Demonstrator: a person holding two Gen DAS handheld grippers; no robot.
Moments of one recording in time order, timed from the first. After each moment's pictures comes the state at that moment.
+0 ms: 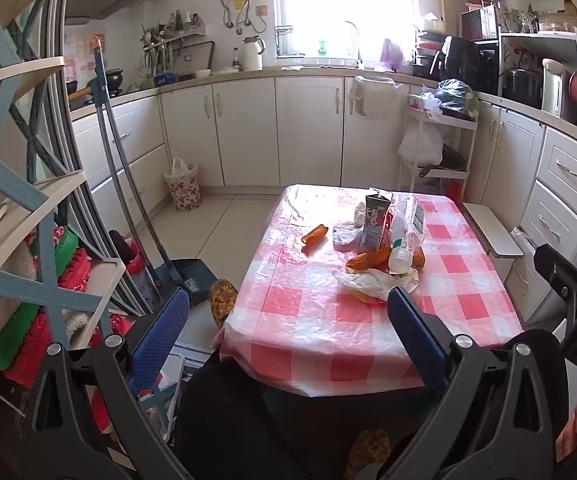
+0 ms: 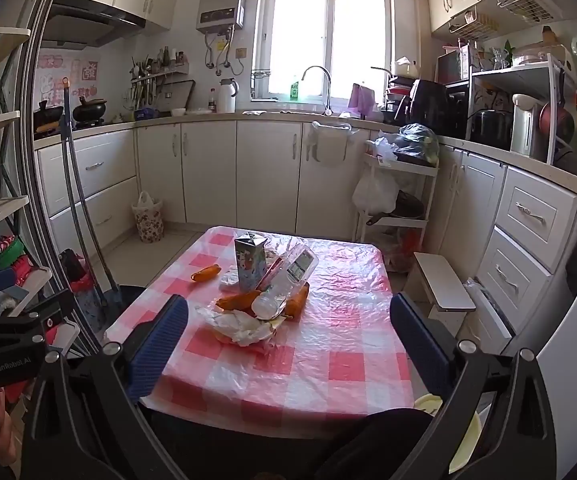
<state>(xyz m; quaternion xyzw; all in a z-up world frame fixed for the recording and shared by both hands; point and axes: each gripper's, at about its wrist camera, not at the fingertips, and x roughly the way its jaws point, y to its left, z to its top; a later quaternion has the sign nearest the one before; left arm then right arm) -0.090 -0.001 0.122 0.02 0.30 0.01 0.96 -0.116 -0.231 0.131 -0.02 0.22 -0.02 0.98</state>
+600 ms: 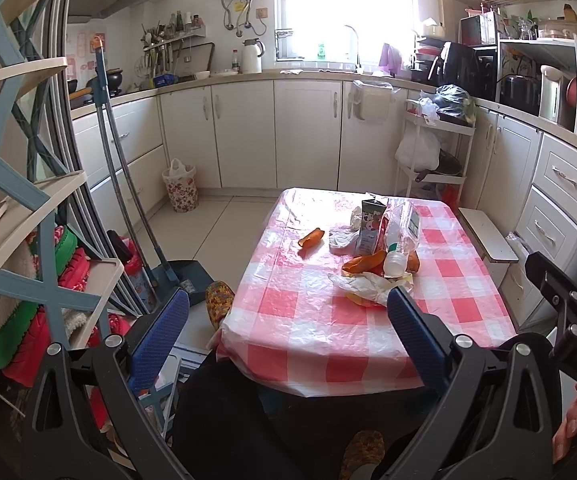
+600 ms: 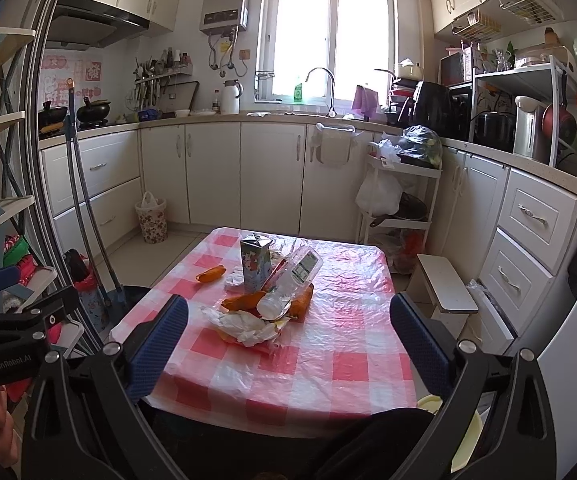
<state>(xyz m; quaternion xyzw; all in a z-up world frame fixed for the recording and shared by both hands) -0.094 -0.001 0.127 0.01 0.29 0.00 0.96 -0.117 -0.230 0.134 -0.02 0.22 -0.01 0.97</state>
